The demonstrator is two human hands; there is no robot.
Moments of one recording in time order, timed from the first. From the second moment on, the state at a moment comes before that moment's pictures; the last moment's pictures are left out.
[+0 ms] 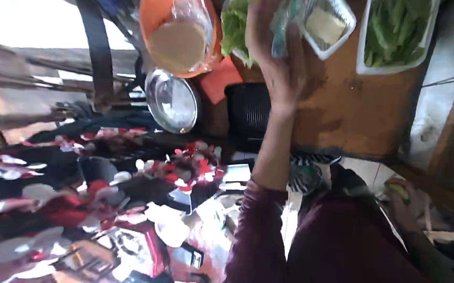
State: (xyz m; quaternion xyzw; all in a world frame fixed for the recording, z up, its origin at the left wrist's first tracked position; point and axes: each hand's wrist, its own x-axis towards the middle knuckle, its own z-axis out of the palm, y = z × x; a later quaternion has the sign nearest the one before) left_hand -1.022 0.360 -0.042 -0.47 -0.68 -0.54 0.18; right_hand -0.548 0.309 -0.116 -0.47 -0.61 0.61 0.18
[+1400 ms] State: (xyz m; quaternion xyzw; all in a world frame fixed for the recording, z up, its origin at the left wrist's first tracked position) left_hand -0.705 0.016 -0.222 -0.27 -0.86 0.06 -0.43; right_hand -0.738 0.235 -0.316 -0.30 -0.81 0.41 -0.28
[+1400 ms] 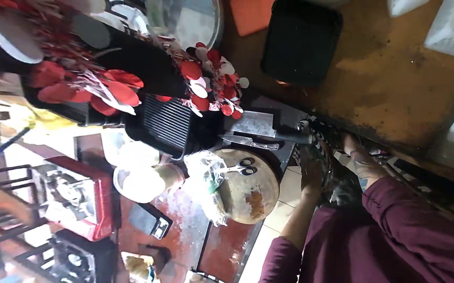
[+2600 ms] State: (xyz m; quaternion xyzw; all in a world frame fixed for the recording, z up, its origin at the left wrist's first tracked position) left_hand -0.667 0.022 -0.170 -0.32 -0.83 -0.09 -0.44; right_hand -0.738 0.102 -0.250 -0.17 -0.84 0.33 -0.40
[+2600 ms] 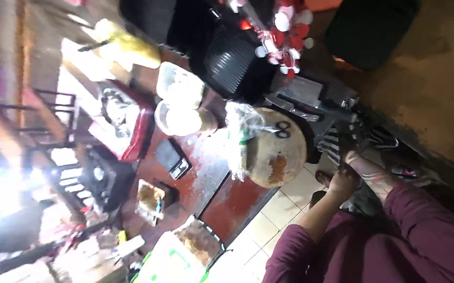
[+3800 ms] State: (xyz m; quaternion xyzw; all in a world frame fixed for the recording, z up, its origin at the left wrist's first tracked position) left_hand -0.693 -0.287 -0.041 0.12 -0.82 -0.52 -0.23; right_hand -0.854 -0.108 -0.088 0.60 -0.74 0.21 -0.23
